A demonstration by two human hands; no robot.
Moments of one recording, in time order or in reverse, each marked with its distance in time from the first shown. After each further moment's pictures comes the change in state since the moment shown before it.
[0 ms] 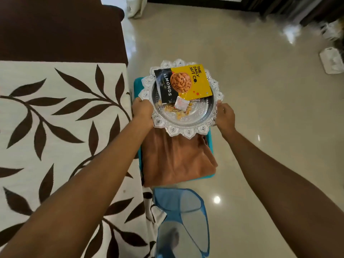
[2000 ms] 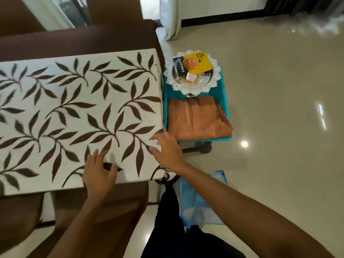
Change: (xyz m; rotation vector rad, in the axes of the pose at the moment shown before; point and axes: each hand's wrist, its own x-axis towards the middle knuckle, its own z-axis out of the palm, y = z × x) left_hand -0.247 -0.212 -0.340 1.195 0.483 0.731; right_hand -0.384 0.011 0.035 0.018 -0.617 -0.549
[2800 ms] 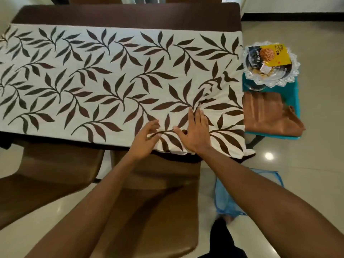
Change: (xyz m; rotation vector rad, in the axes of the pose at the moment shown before) left_hand 0.017 -0.129 -0.087 -0.566 -0.353 -0.009; right_hand 0.013 -0.090 0.172 -0.511 0.023 -0.059
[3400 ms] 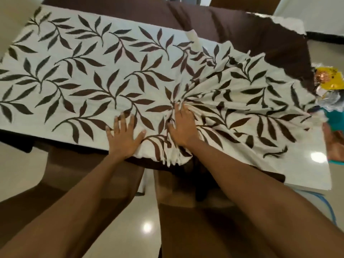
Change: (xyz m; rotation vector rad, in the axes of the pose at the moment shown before) left_hand 0.074 -0.209 -0.278 0.787 0.146 -0.154; right_hand 0.127 -0.281 0.136 -0.015 -0.090 -0.142
